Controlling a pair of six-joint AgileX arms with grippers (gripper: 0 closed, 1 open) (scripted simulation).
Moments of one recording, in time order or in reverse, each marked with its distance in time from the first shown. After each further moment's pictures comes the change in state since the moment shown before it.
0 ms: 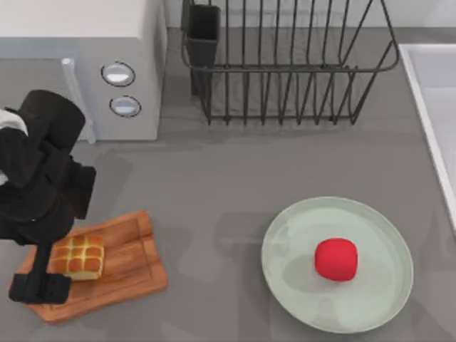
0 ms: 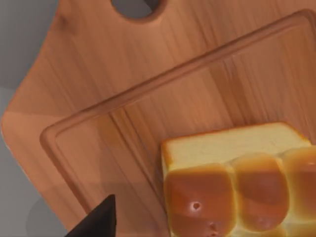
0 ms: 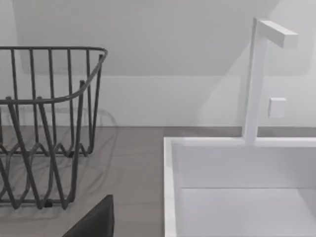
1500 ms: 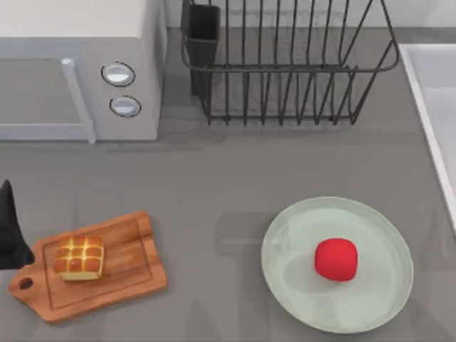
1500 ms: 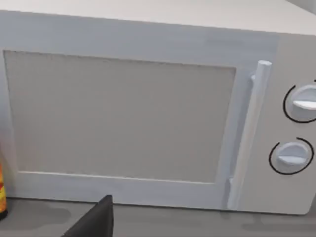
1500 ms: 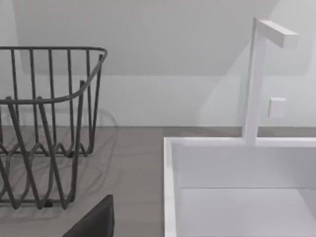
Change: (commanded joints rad) left arm 0.272 -1.470 -0.791 0.681 0.018 1.693; right arm 0.000 0.000 0.000 0.000 0.000 0.000
